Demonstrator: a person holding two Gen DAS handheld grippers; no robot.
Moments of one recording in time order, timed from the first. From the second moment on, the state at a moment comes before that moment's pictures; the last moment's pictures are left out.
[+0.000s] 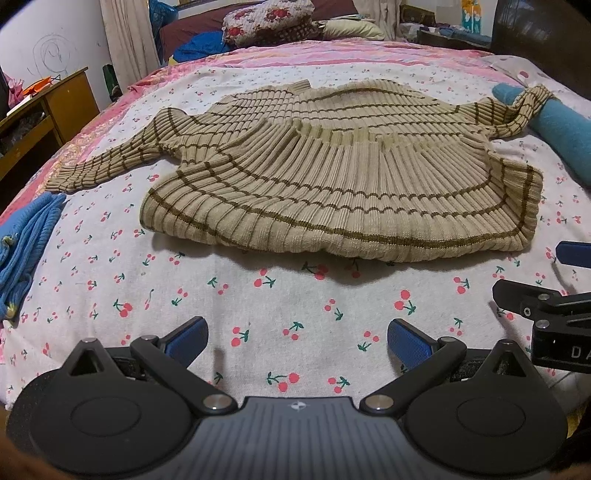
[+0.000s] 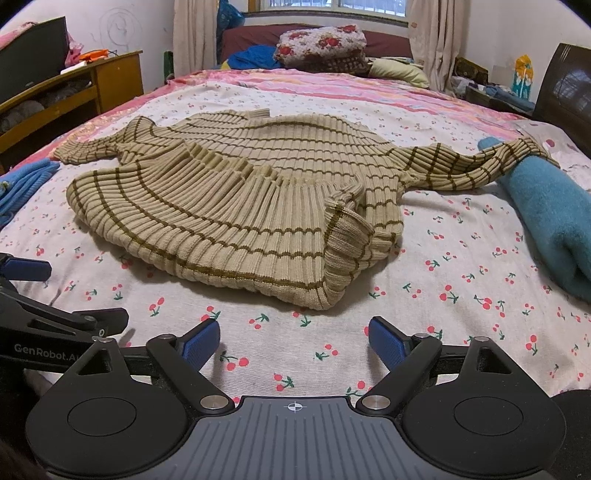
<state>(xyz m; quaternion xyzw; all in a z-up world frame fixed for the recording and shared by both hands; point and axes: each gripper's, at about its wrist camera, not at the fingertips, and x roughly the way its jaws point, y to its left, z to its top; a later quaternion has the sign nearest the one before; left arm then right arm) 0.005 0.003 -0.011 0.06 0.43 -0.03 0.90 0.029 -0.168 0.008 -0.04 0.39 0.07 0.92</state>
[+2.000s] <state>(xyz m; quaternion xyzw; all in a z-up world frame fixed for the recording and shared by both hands) 0.138 0.084 0.022 0.01 0.42 -0.21 0.88 0.119 -0.214 0.054 -0.01 0.39 0.17 0.90</state>
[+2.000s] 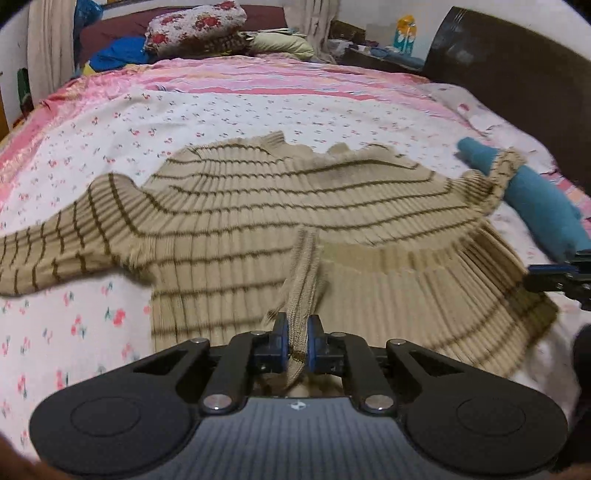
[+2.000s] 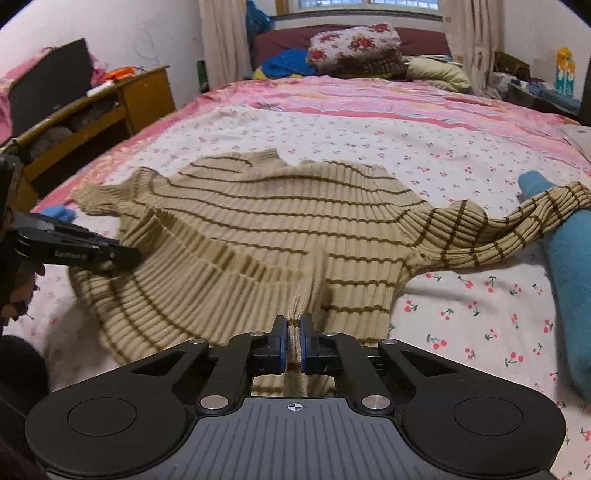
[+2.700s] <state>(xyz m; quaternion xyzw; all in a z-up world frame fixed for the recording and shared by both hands) 0.046 0.125 0.034 -0.06 0.43 -0.21 0.88 0.099 -0.184 0.051 -0.12 0.36 0.19 0.91</state>
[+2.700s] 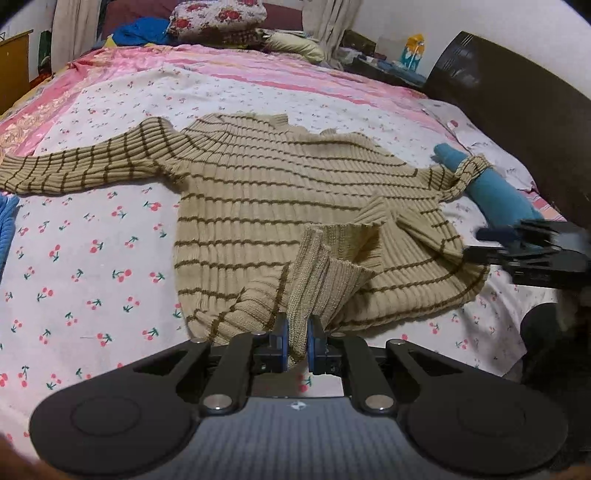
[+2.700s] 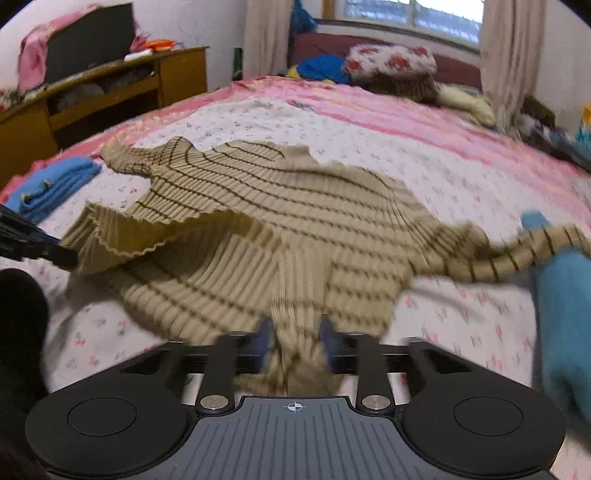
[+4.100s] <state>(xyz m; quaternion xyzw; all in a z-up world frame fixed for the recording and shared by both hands) 0.017 0.093 0.075 -0.03 0.38 -0.24 0.89 0.028 -0.195 0.090 -0.14 0.37 0.29 0.87</state>
